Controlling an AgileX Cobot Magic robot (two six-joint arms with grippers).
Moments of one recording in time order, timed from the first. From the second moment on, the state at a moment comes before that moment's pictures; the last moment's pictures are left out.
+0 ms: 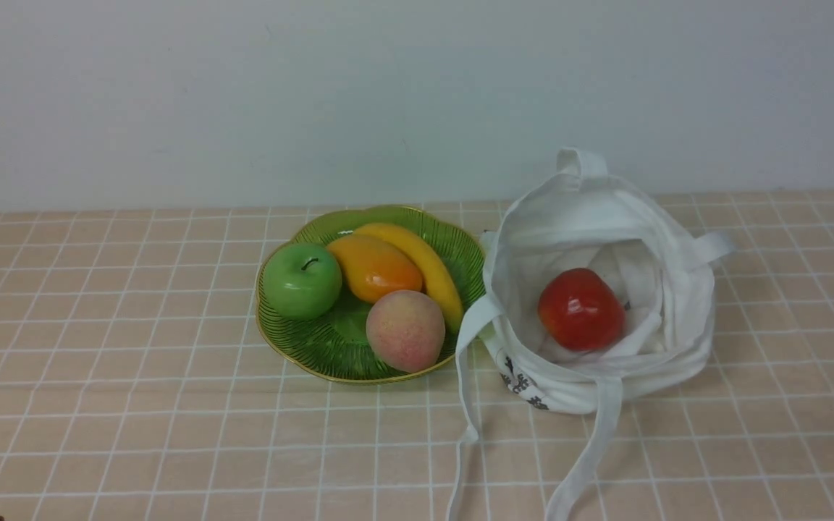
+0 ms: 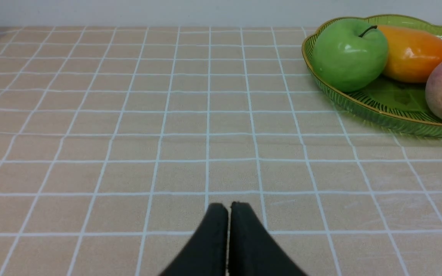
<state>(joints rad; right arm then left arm) 0.12 -0.01 -0.17 0.77 0.39 -0.03 -0.03 -0.01 0.03 0.03 0.38 -0.07</state>
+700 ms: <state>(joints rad) 0.12 1.17 -0.69 0.35 0.96 -0.10 -0.03 -0.01 0.03 0.03 0.38 -0.07</state>
